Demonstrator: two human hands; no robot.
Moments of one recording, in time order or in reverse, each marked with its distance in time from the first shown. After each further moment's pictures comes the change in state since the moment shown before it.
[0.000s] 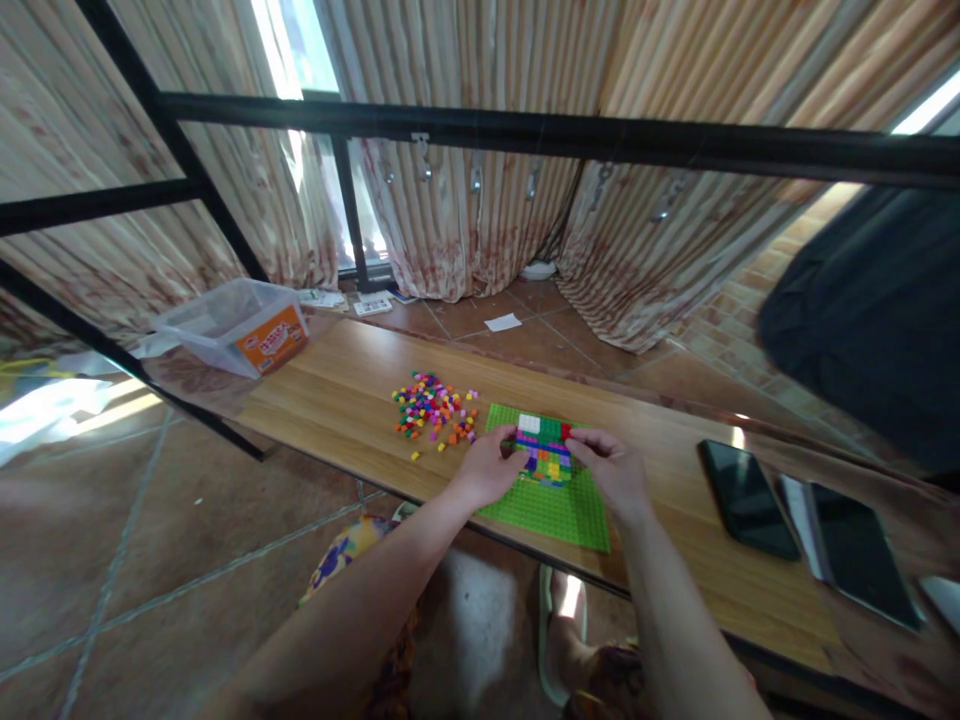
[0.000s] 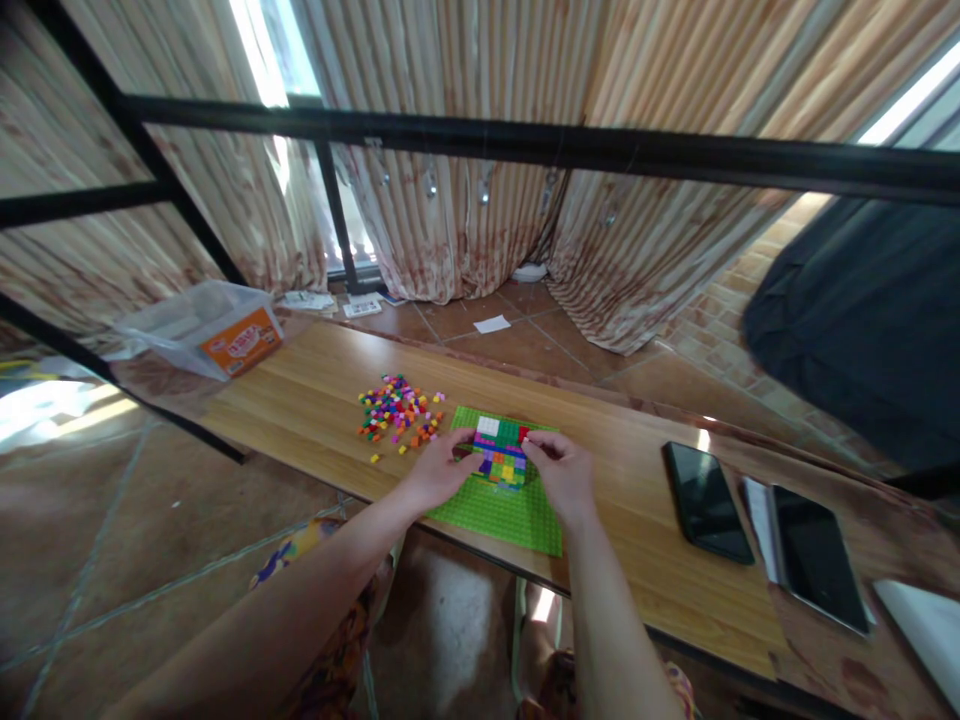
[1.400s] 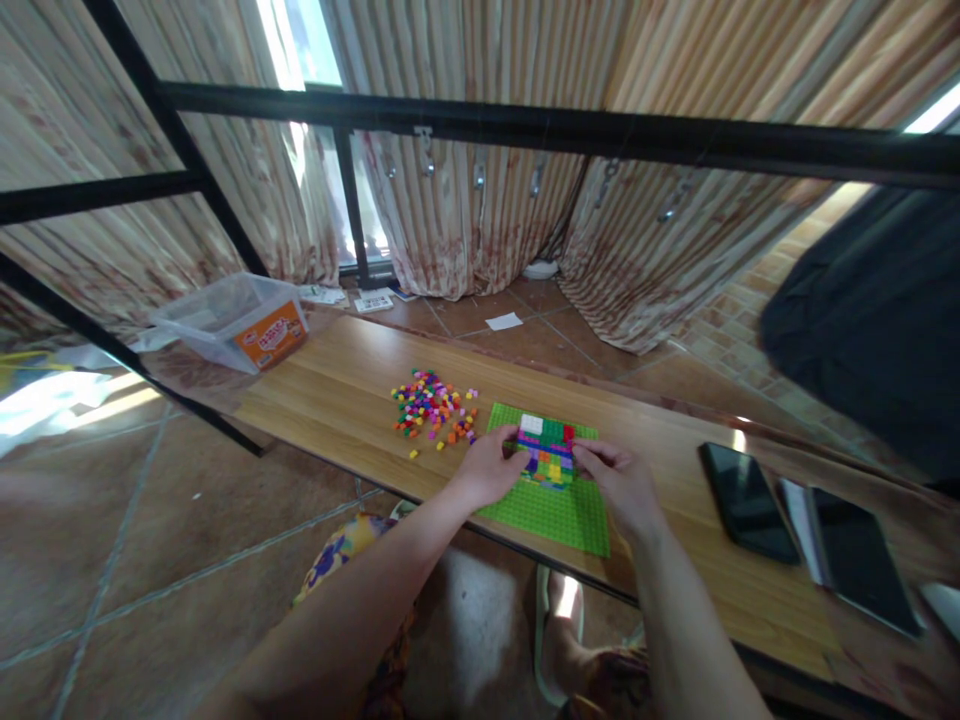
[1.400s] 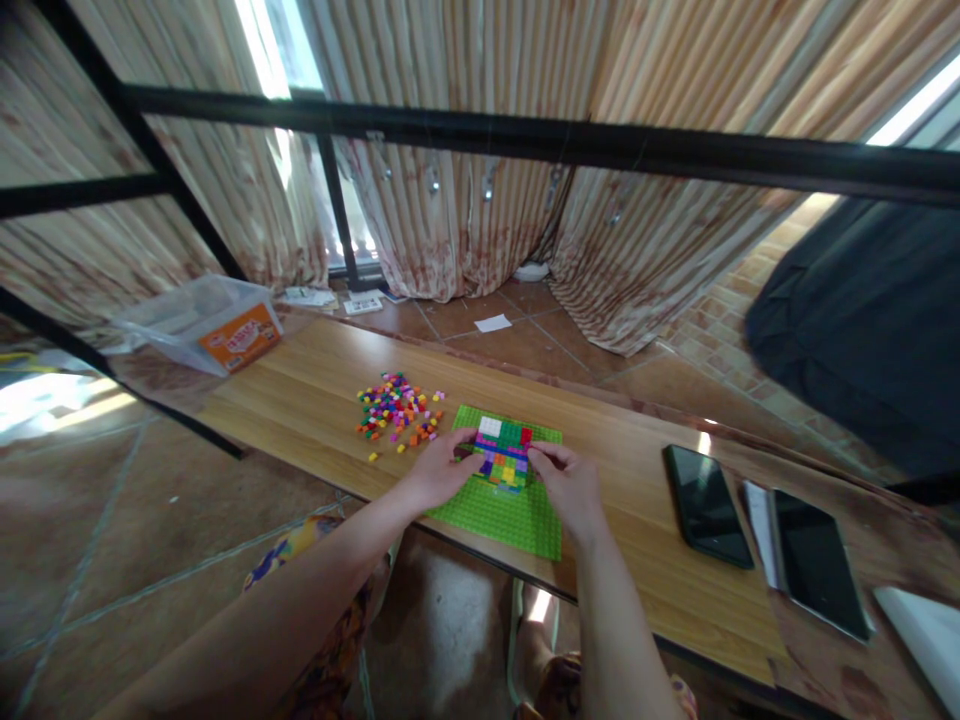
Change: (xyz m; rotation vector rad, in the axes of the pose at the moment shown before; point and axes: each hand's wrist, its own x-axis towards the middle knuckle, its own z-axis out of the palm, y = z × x) left_hand -0.001 0.006 -0.001 0.071 -0.019 -0.015; right_hand -0.007 -0.002 -0.012 -0.024 -0.066 0.128
